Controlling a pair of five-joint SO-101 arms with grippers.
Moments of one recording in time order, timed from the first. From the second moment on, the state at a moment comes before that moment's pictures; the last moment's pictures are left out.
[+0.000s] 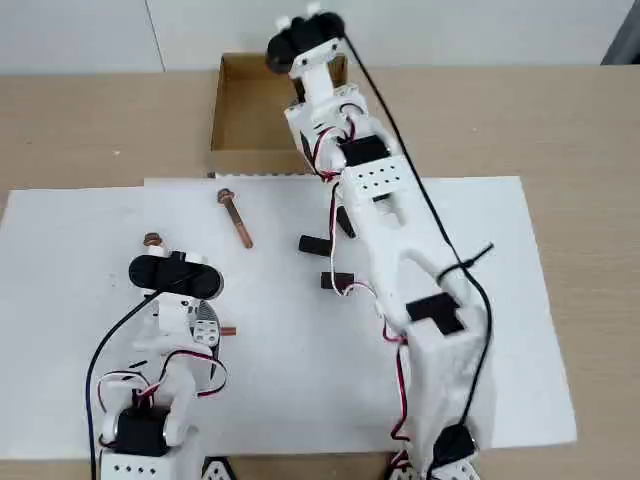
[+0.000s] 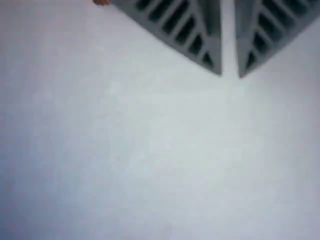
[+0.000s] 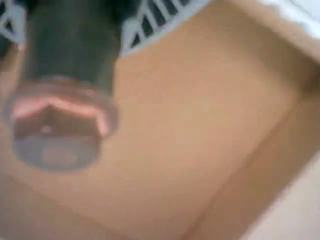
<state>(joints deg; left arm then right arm) 0.1 -103.5 92.9 64.5 -1.2 -21.8 32.2 -25.1 29.9 8.4</state>
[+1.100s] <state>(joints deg) 0.1 -103.5 92.9 64.5 -1.2 -21.4 30.9 -32.3 56.0 11.0</state>
